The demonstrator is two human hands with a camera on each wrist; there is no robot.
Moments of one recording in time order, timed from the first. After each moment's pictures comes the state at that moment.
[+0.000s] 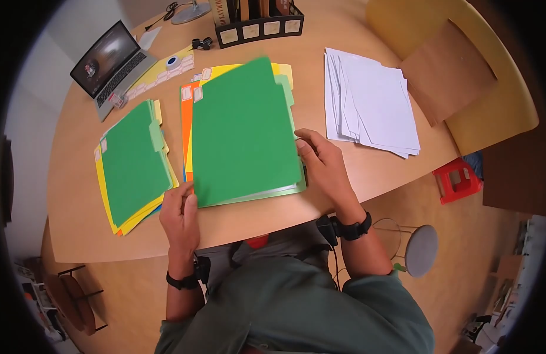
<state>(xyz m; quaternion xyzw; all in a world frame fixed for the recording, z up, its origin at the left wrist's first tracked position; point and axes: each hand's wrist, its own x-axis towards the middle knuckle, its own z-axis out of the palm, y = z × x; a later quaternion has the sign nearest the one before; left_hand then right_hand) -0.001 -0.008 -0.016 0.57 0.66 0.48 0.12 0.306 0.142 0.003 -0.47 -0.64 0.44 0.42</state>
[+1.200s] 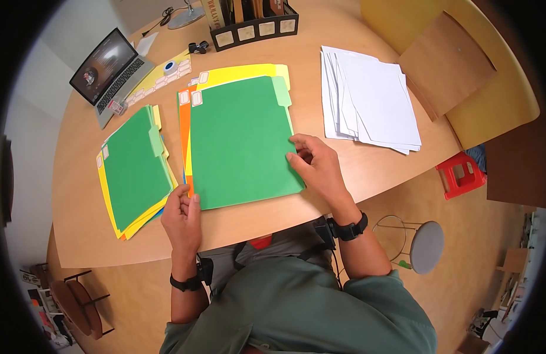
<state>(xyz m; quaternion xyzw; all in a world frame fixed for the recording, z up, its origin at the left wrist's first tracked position) 0.004 -0.005 -0.021 0.52 0.71 0.45 0.14 0.305 0.138 -0.015 -0.49 -0.65 0.42 0.40</state>
